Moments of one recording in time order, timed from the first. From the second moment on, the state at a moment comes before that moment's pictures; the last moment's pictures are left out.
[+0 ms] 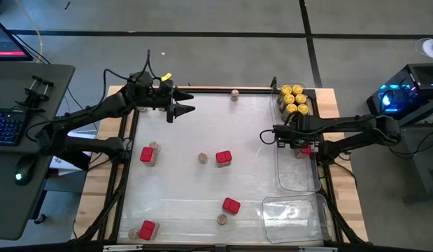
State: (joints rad) left arm 0.54 1.07 0.90 -0.08 0.44 -0.23; right arm -0.17 1.18 0.72 -1.26 0.15 1.43
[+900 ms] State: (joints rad) left arm 0.74 1.30 1.23 -0.86 -0.06 -0.17; right arm -0.22 1.18 1.17 -0.86 0.39 1.05
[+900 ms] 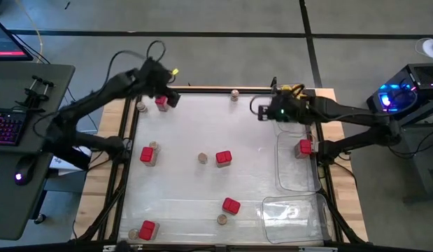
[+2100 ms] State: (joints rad) left arm 0.90 1.62 1.13 -0.78 -0.07 -0.26; right arm -0.30 1.31 1.17 -0.66 0.25 0.89
